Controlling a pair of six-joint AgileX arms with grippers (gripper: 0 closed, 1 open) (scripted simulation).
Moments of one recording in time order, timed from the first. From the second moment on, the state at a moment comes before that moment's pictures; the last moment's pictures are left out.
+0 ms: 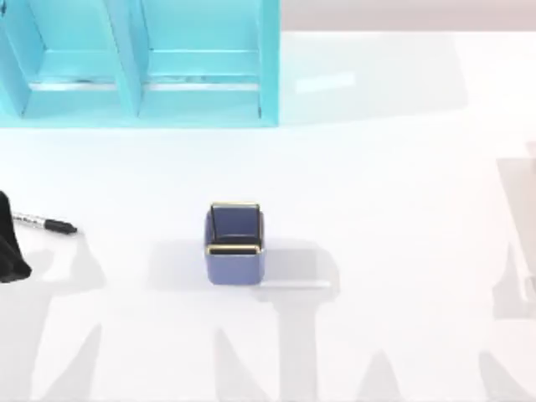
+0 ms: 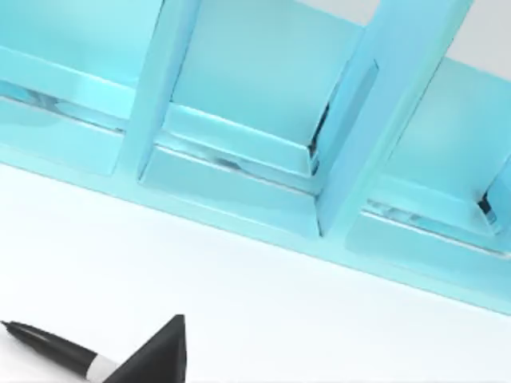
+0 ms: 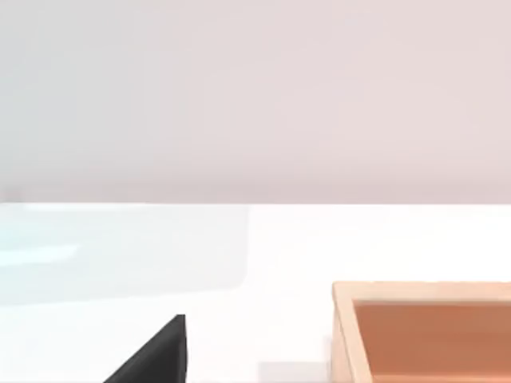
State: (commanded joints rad) left arm 0.10 0.38 0.09 0.14 0.15 -0.32; right arm 0.00 0.00 0.00 0.00 0.00 0.00
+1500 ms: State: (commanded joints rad) left arm 0.34 1.62 0.35 0.56 0.51 -1.18; right arm 0.00 0.00 0.00 0.00 0.00 0.00
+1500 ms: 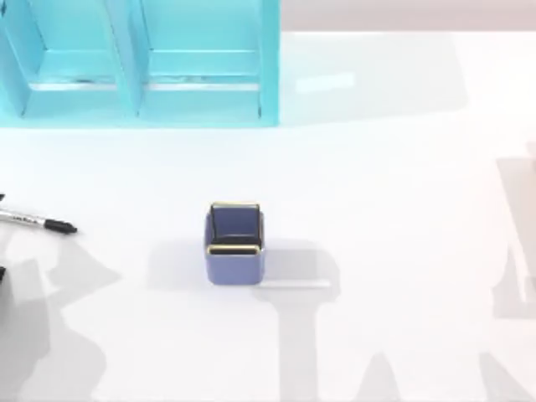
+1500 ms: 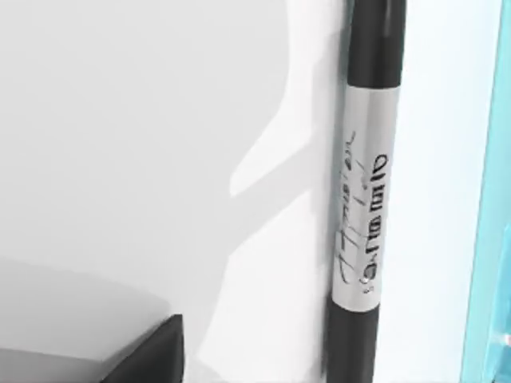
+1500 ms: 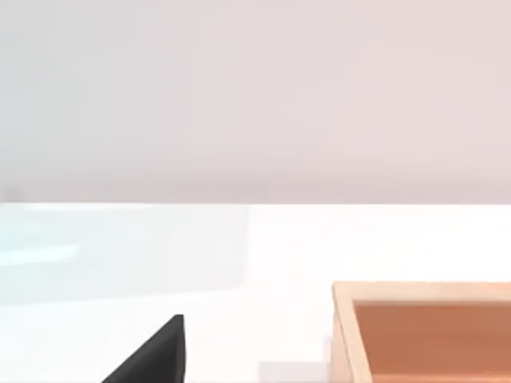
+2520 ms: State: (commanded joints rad) left arm 0.19 2.06 0.56 0.84 0.39 -1.28; right arm 0.00 0.00 0.00 0.00 0.00 0.00
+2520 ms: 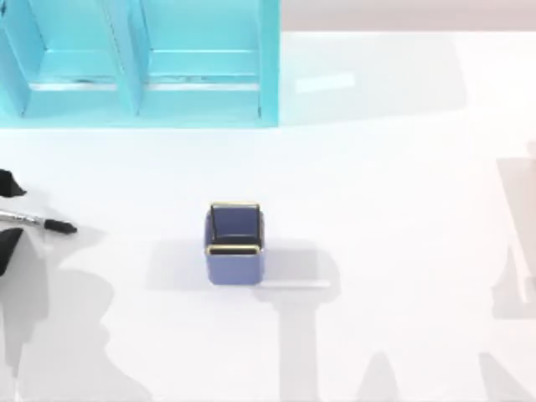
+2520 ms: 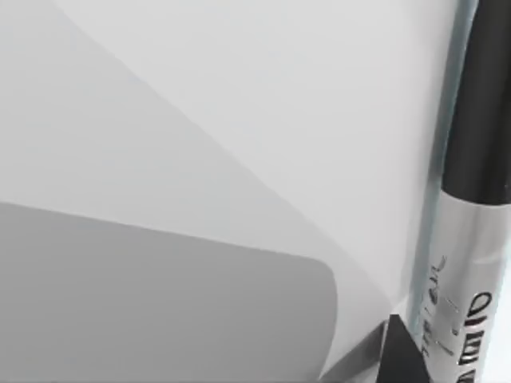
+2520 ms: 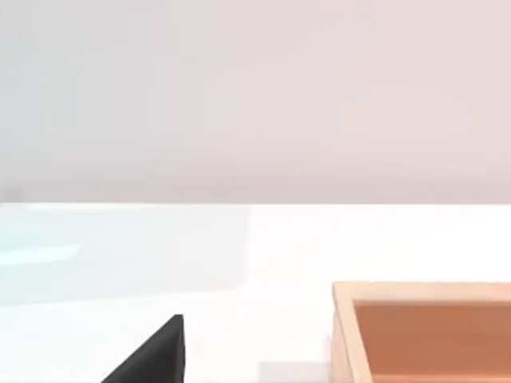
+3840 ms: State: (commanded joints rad) left arm 0.27 1.76 0.60 0.27 0.36 -1.17; right arm 0.00 0.00 0.00 0.00 0.00 0.00
